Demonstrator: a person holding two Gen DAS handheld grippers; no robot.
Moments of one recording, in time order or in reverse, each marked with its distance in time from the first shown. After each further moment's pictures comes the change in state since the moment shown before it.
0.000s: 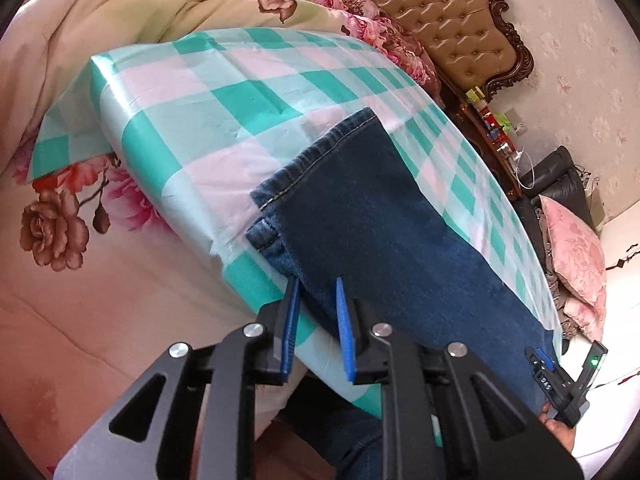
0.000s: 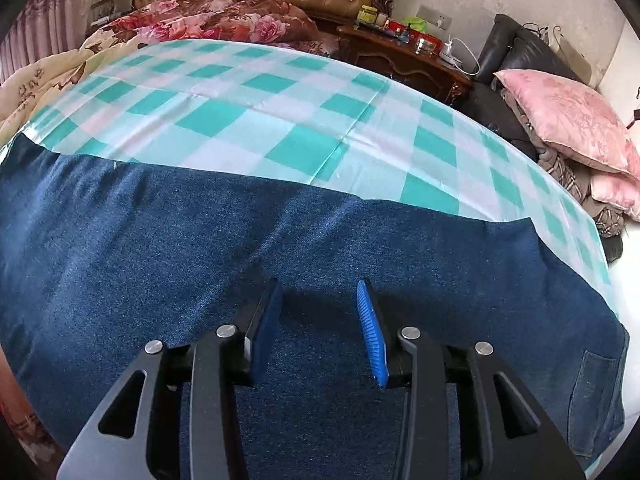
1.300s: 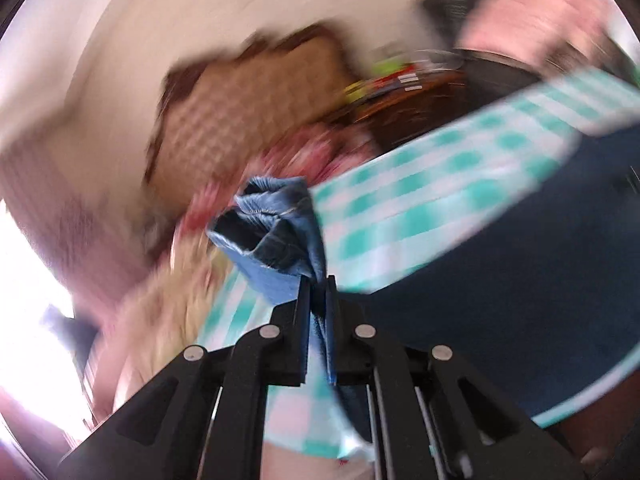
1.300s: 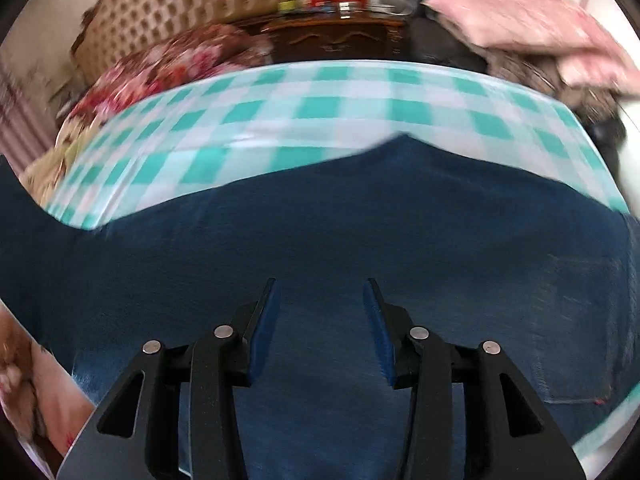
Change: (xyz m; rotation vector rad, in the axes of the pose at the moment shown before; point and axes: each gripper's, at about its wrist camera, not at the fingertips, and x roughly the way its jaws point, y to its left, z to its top) left arm -0.037 -0.324 -0.156 1.184 -0.450 0.464; right arm -0.048 -0.156 -0.053 0.401 0.060 0.128
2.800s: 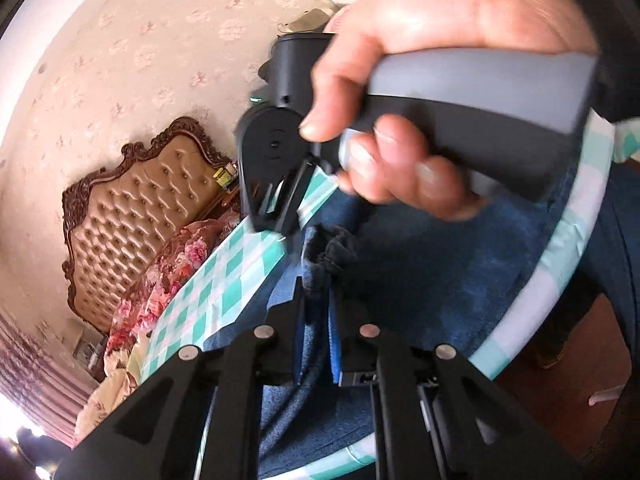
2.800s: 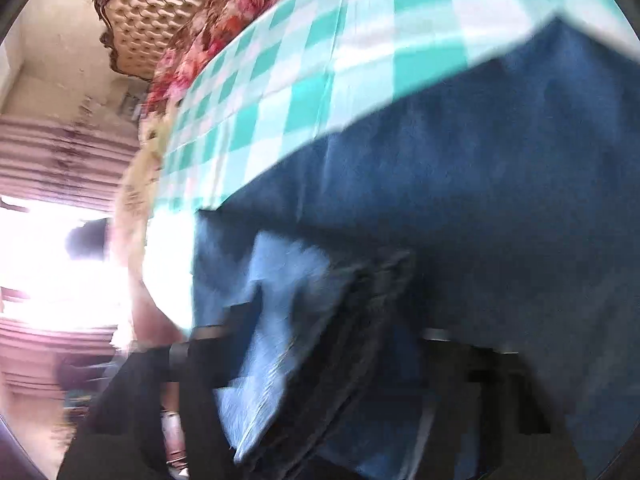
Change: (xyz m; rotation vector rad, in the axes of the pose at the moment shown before) left arm -0.073 -0.153 -0.015 0.245 -0.259 -0.284; right arm 0.054 0.053 0.038 0.110 0.342 0.492
